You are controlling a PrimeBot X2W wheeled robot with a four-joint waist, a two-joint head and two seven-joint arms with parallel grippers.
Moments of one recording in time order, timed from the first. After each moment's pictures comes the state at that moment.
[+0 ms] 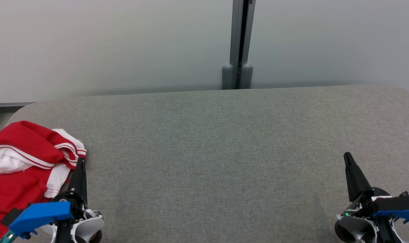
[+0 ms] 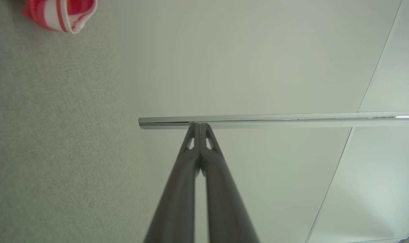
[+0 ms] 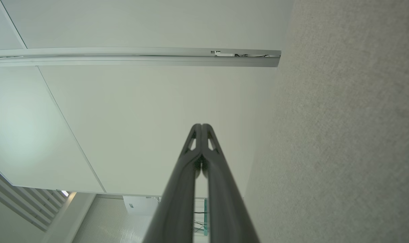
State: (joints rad) left arm -0.10 0.05 0.11 0.25 -1.61 -0.13 0.11; right arm -0.11 -0.05 -0.11 0.24 1.61 0.13 0.11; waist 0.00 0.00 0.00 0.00
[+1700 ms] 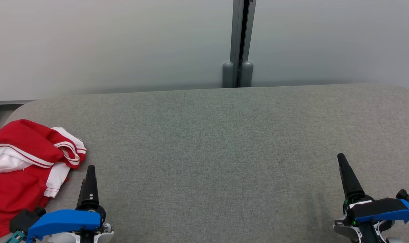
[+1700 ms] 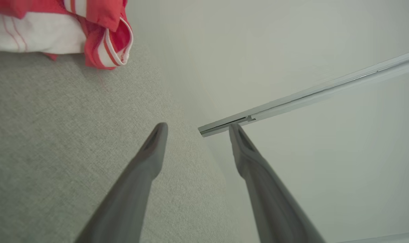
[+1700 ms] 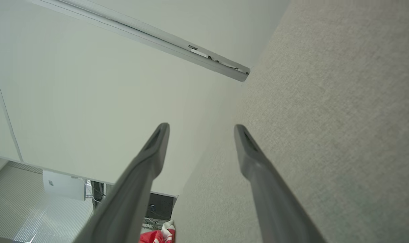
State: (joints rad) left arm -0.08 0.04 0.06 0.32 -1.17 -0.13 -0.01; right arm -0.10 -0.09 -0.03 0.28 1.28 0.13 -0.01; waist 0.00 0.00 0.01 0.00
